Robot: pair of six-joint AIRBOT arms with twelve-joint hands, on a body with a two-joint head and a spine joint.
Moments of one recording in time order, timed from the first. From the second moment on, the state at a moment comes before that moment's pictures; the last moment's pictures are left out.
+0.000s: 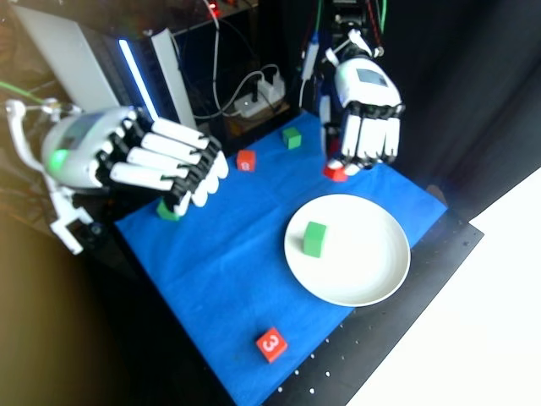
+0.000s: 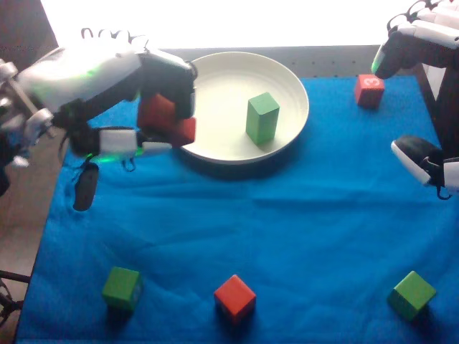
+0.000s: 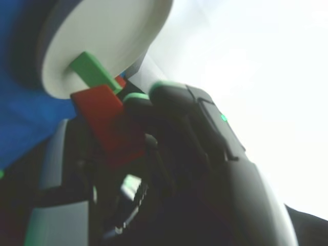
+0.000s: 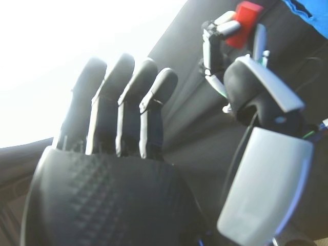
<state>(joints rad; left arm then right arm) 0.72 -0.94 1.05 -0.05 -0.74 1.01 -0.95 -0.80 0.79 -2.93 -1.26 2.00</state>
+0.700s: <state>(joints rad) 0.88 -0.90 0.93 -0.02 -0.75 1.00 -0.95 -0.80 0.78 -2.93 -1.26 2.00</state>
